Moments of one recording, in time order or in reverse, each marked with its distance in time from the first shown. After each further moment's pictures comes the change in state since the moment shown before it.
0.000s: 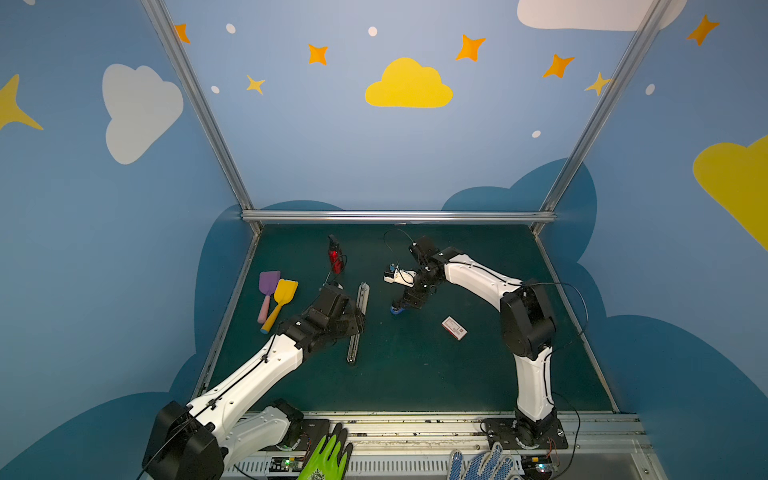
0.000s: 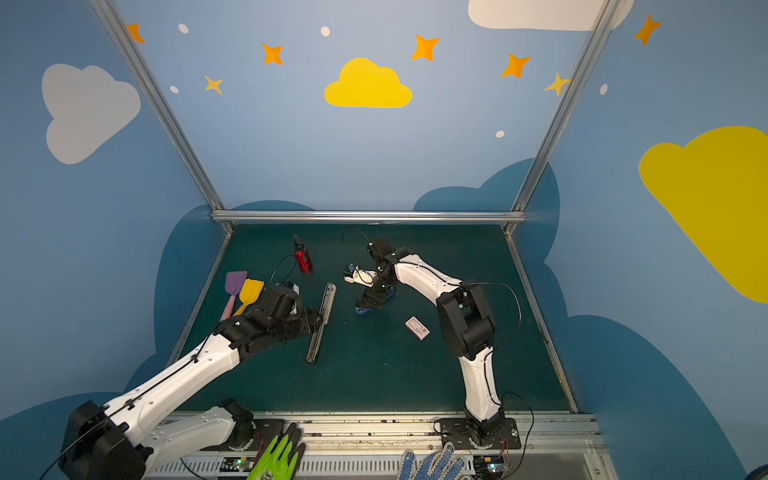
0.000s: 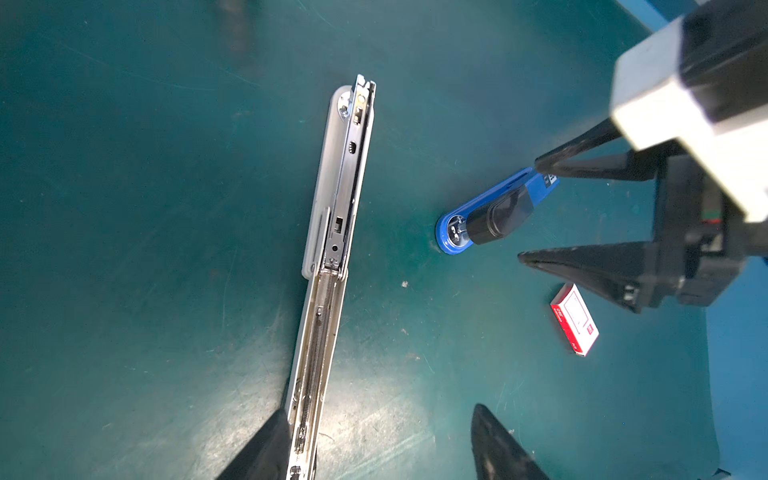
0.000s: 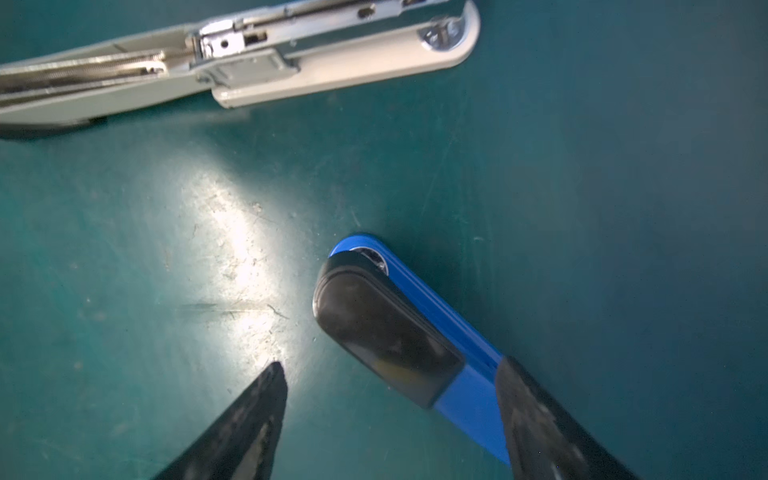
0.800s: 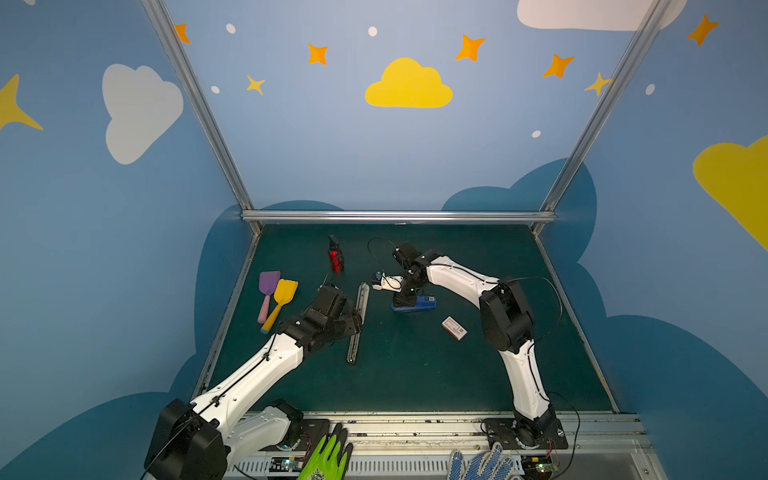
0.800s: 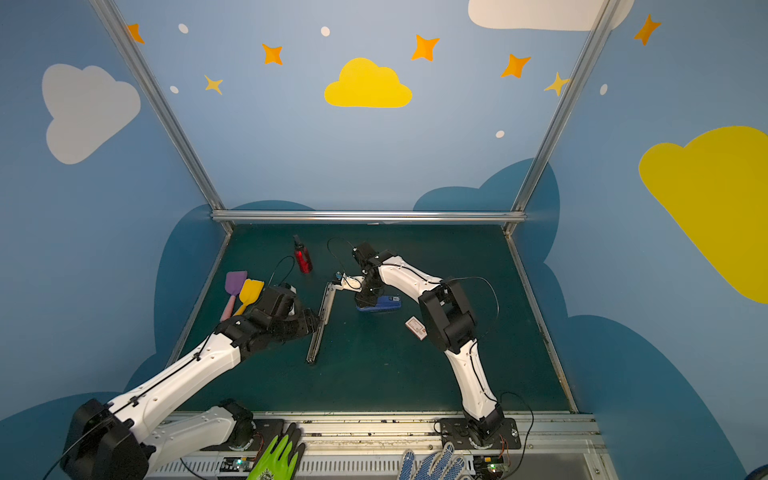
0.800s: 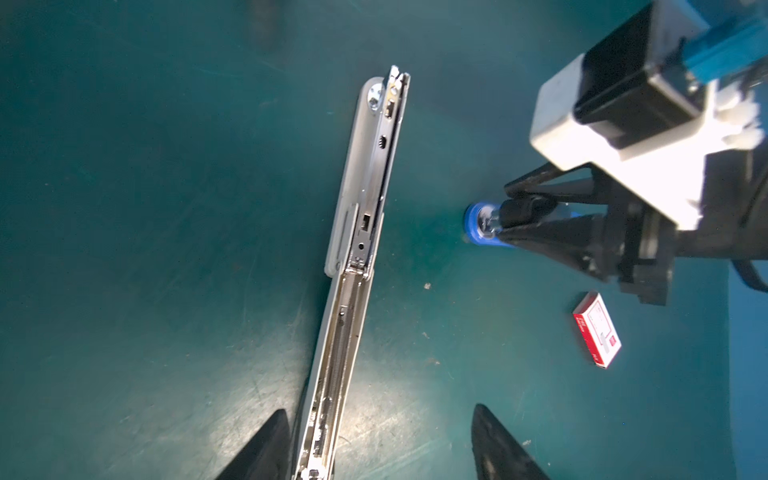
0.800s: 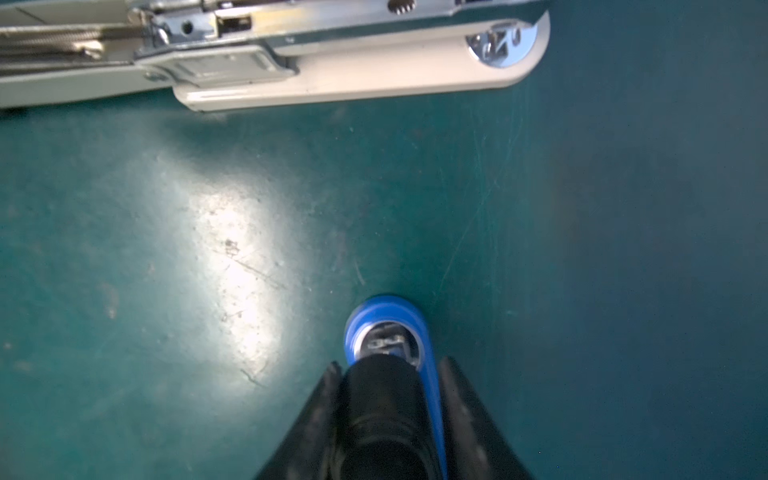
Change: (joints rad) left arm 0.034 0.012 -0.027 0.001 0.002 -0.004; right arm 0.061 0.138 0.140 -0.030 0.067 -0.008
